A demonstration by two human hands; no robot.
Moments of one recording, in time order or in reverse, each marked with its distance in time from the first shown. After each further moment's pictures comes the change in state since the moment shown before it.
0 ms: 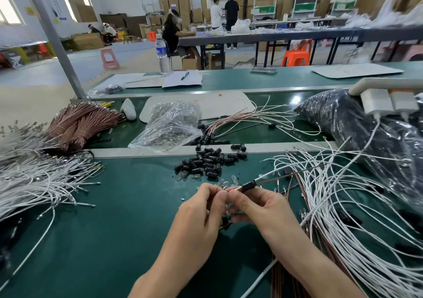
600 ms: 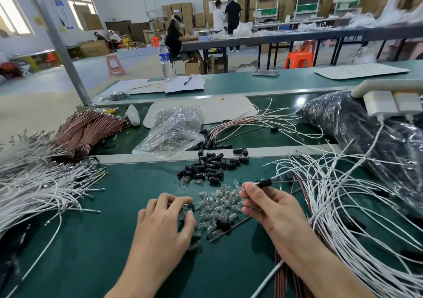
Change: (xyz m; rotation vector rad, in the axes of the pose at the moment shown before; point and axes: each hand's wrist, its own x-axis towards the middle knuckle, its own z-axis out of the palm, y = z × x) left_hand -0.008 -0.021 -0.039 0.669 -0.004 -0.187; right_hand 0.009 -0.002 -0.013 0.335 0.110 0.091
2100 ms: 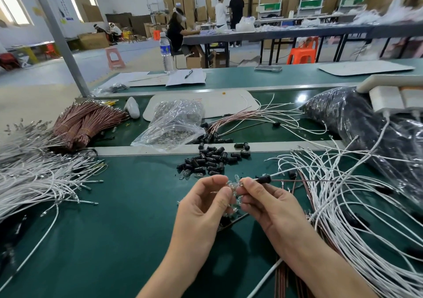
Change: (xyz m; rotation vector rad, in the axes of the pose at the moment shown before) left_hand 0.004 0.061 0.018 -1.325 -0.006 -0.129; right_hand 0.004 0.006 0.005 0.081 -0.017 0.057
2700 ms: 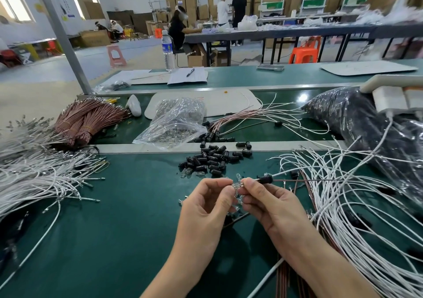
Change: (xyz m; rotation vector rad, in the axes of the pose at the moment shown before) left_hand -0.001 -0.003 0.002 0.049 0.008 0.040; right_hand -0.002 0.001 0.000 -0.043 0.004 0.000
